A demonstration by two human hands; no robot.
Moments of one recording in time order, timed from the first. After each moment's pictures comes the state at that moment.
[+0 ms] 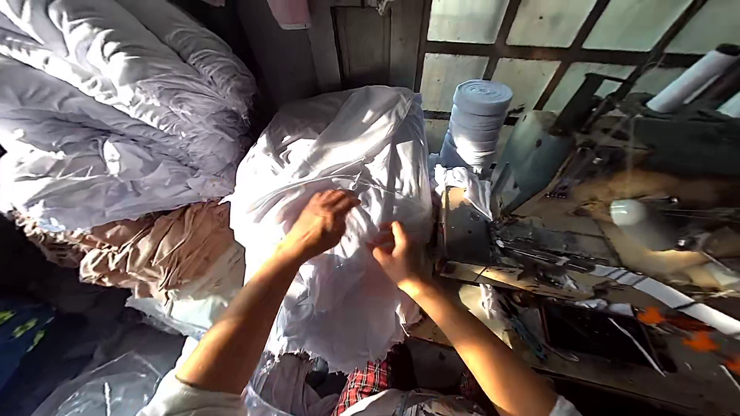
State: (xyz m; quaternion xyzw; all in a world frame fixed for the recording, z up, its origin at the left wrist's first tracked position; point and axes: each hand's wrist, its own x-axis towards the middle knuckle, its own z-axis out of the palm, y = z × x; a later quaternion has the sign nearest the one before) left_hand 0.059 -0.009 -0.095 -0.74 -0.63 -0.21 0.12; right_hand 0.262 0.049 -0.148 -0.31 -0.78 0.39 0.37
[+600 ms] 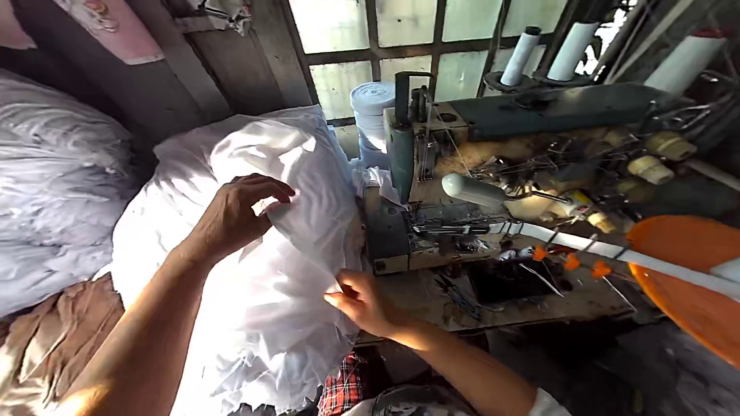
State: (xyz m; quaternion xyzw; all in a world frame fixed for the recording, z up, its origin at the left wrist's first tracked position) left_hand 0.094 0.039 -0.009 -0.83 -0.47 -0.28 0.08; right_hand 0.336 0.019 -0.162 -0.12 -0.74 0.46 0.48
